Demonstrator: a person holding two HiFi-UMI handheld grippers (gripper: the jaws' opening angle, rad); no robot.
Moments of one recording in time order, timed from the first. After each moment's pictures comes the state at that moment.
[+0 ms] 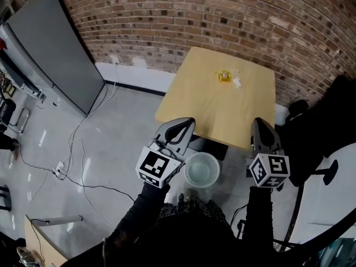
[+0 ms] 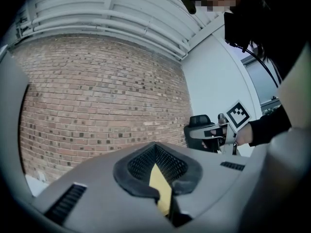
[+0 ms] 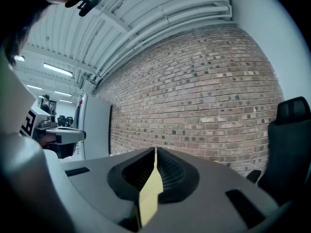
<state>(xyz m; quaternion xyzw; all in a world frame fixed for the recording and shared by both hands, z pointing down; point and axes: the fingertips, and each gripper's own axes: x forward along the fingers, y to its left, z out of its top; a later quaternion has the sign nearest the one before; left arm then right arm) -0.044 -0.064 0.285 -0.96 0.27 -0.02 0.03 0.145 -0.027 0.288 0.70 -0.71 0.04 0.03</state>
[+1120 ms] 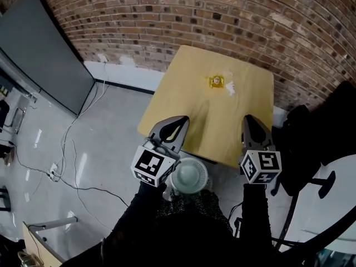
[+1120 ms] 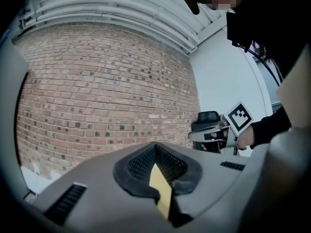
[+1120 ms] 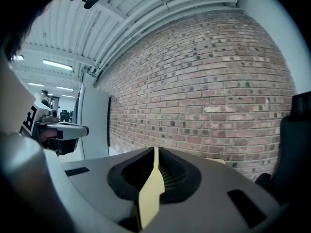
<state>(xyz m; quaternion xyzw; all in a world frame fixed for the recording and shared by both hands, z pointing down) 0.027 -0.157 0.324 -0.96 0.29 -0.04 -0.01 0.205 -0.128 0.335 0.68 -0.72 0.06 0.07</state>
